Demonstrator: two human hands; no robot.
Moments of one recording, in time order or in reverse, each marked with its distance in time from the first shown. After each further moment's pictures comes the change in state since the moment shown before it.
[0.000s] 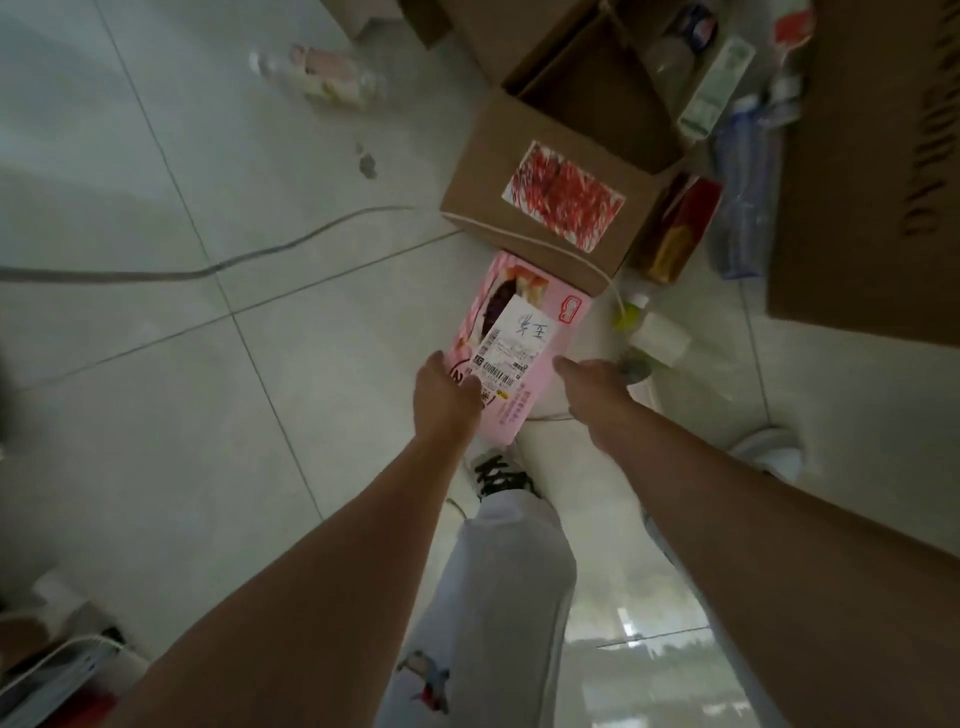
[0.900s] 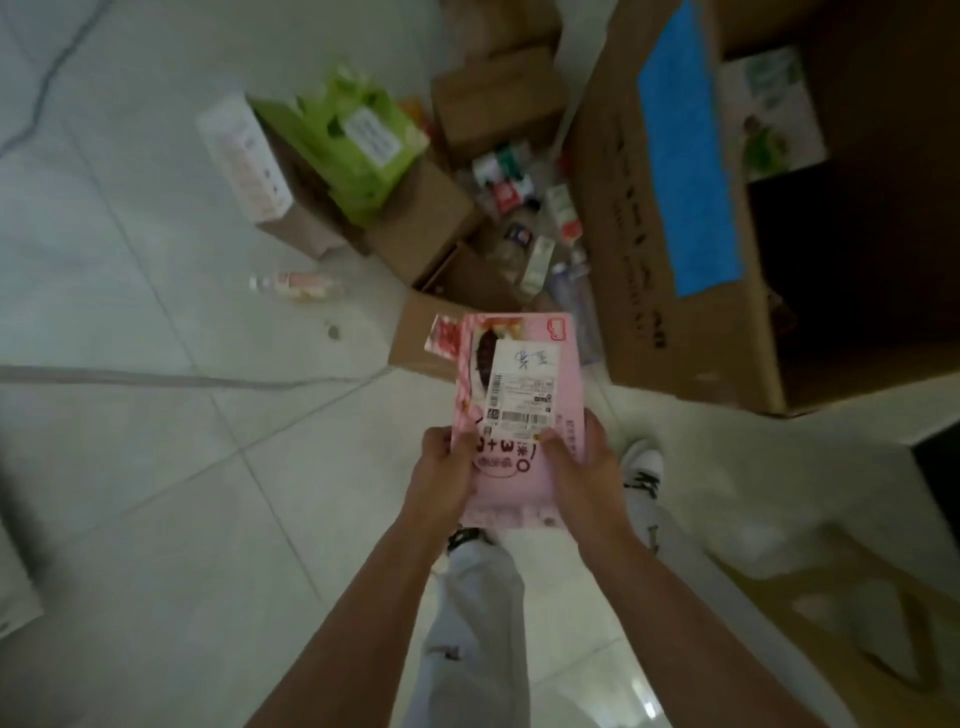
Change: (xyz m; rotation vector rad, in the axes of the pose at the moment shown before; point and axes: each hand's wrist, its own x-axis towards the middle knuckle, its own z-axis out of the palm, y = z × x) left_hand -0.221 0.171 -0.110 -0.188 -0.281 0.104; right_hand -0.283 -0.042 -0.132 0.236 0.309 -0.400
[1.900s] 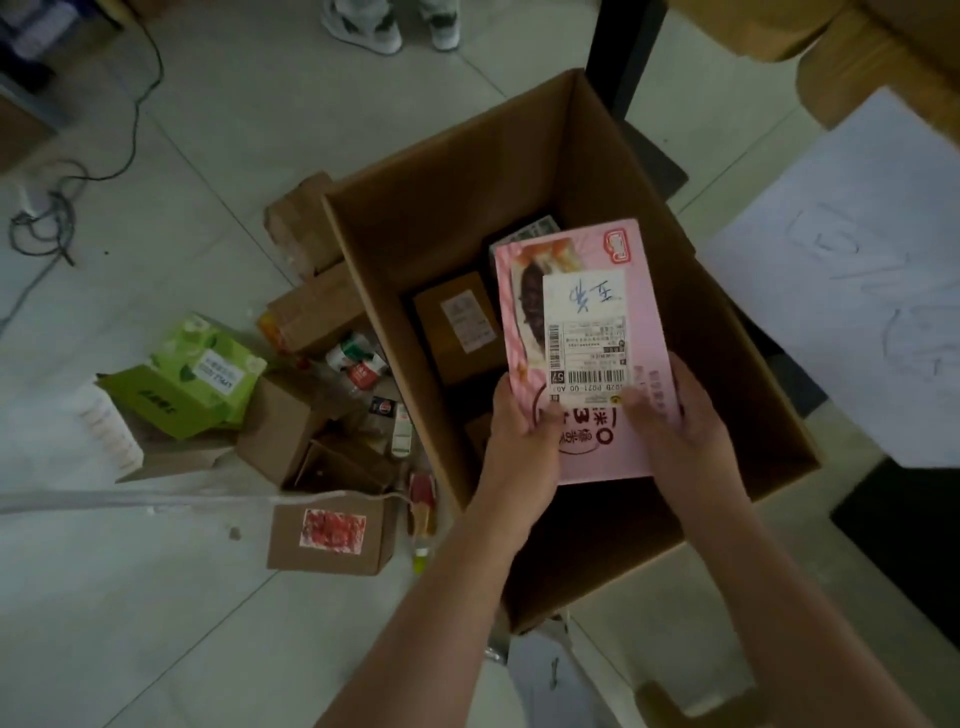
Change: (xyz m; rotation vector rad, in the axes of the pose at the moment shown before) left_hand -0.052 0.325 0.329 0.000 -0.262 0.368; right_hand 0.167 -0.134 -0.392 0.118 0.187 -0.279
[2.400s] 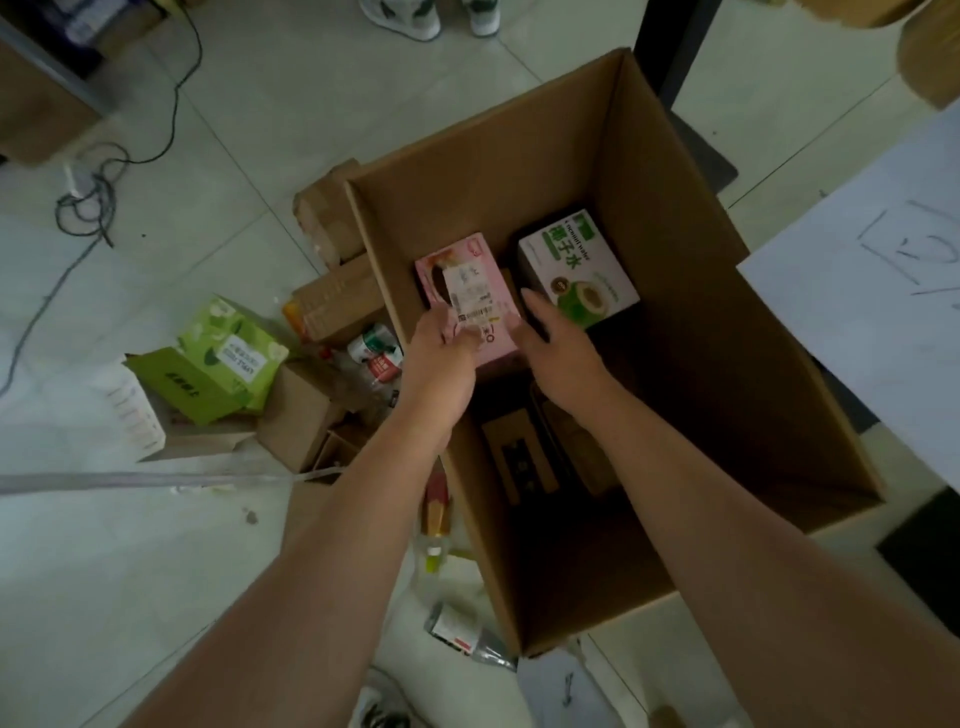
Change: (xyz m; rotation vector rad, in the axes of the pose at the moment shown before) left_hand 0.081 0.021 -0.072 0.135 0.308 0.034; right_hand 0.098 -0.027 0.112 0.096 -0.434 -0.037
